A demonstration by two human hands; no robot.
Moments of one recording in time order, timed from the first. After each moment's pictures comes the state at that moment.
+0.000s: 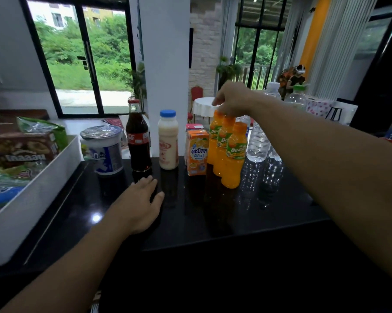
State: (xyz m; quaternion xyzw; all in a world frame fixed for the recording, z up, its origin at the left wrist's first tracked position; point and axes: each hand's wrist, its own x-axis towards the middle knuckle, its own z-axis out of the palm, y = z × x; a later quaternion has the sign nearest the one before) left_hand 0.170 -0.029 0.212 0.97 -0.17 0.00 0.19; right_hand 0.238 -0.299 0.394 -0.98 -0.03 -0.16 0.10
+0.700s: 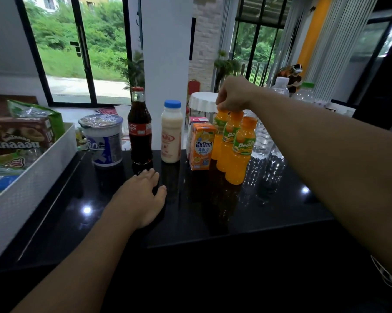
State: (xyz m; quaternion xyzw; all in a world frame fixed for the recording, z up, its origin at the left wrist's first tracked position) left_hand 0.180 -0.028 0.201 0.97 -0.16 0.05 0.19; right_hand 0.253 -0.287 0.390 -0.99 -0.02 -0.14 0.09
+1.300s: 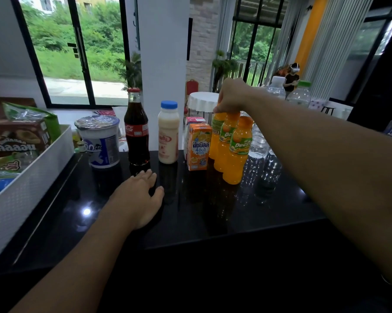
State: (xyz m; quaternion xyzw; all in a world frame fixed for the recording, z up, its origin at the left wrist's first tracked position) left_hand 0.181 -0.028 0.201 0.97 -0.15 0.04 0.19; right_hand 0.259 -0.289 0.386 -0.99 0.04 -0.14 0.05
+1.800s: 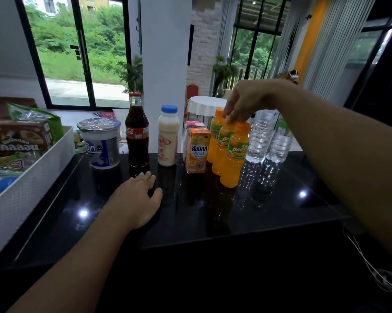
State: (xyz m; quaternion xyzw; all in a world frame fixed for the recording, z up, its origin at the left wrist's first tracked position) left_hand 0.183 -0.027 0.200 0.97 -0.15 0.04 0.20; right_hand 0.216 -0.306 0.422 -0.99 0.00 0.04 0.16
